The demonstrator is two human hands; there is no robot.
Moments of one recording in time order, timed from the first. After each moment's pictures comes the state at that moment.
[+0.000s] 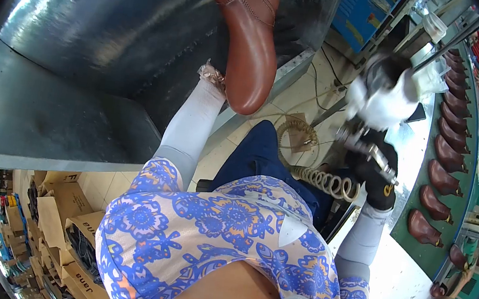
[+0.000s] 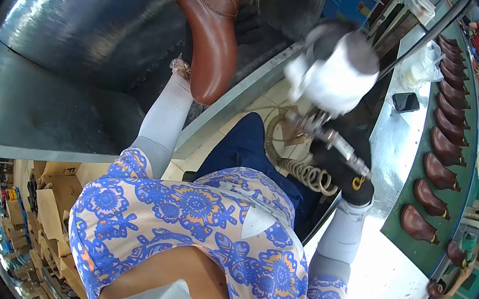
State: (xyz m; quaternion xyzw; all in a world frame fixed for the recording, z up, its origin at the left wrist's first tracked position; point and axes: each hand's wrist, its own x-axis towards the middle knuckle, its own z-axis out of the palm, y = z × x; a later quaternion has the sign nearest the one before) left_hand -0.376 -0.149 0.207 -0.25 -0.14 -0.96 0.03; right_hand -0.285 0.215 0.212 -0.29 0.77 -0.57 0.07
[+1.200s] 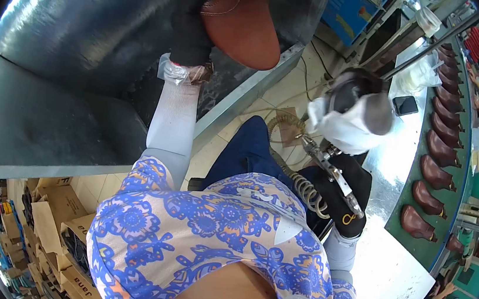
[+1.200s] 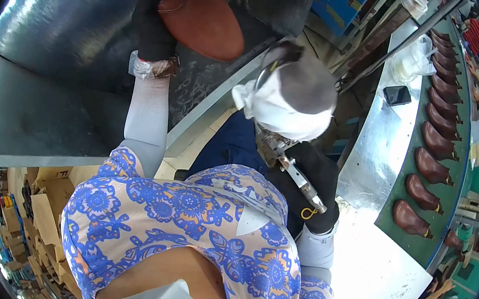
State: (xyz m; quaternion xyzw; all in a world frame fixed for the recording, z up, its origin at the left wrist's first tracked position) left_hand -0.330 -0.127 0.262 -0.16 -0.45 -0.83 0.28; right_hand -0.240 0.180 0.238 -0.33 0.79 -0.52 -0.01
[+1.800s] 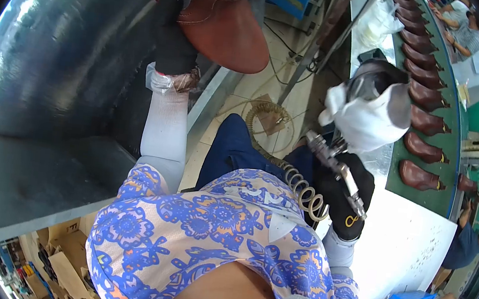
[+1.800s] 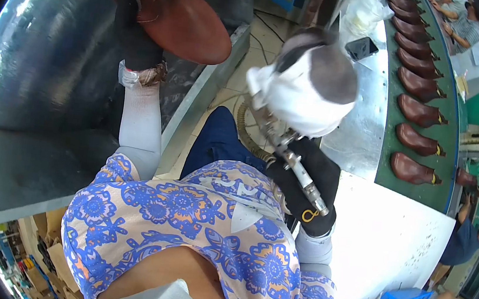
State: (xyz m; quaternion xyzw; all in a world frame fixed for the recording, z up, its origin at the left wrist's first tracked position) left_hand -0.379 -0.069 0.234 -0.19 -0.38 -0.87 0.25; right_hand -0.204 0.221 0.249 -0.13 0.88 -0.45 -0.08
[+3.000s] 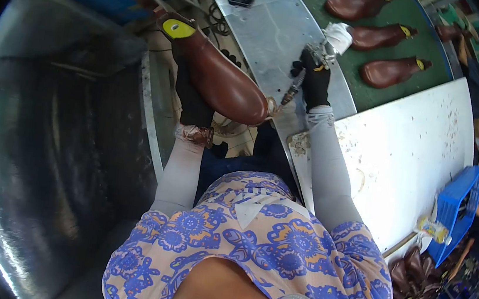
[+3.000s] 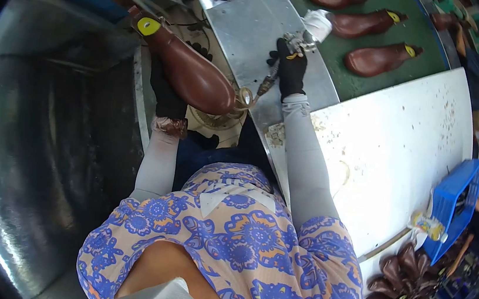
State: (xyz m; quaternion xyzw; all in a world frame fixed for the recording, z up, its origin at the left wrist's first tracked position) left_hand -0.413 0.159 0.066 0.01 -0.19 -0.94 -0.28; right_hand -0.341 0.395 0.025 0.31 0.50 -0.77 -0.27
